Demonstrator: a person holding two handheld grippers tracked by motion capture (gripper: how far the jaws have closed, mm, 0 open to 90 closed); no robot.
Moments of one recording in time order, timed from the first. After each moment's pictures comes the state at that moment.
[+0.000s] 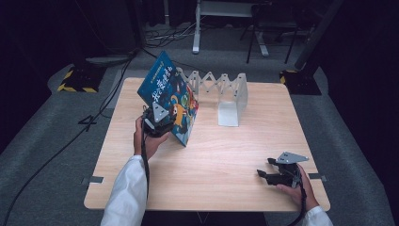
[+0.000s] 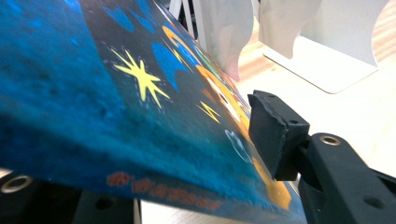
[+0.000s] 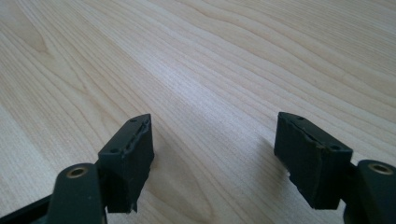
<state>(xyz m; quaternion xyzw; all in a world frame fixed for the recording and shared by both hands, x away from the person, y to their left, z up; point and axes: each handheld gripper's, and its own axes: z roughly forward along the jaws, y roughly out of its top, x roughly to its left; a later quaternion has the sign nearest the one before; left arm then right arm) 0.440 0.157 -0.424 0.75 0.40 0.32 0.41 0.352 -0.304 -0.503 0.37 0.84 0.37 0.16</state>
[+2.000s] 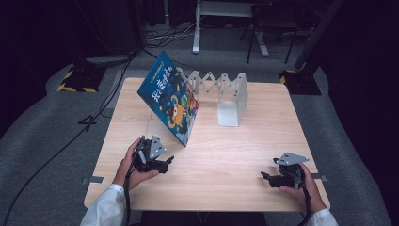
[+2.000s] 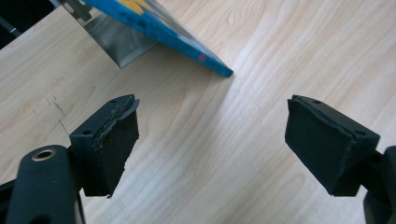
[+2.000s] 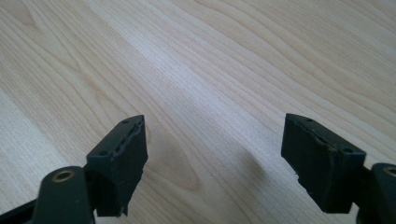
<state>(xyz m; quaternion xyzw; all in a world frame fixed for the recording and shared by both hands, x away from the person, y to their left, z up) 0.346 0.174 -0.448 0.86 0.30 0.26 0.32 0.343 -0.304 -0.487 0.35 0.86 0.32 0.20</state>
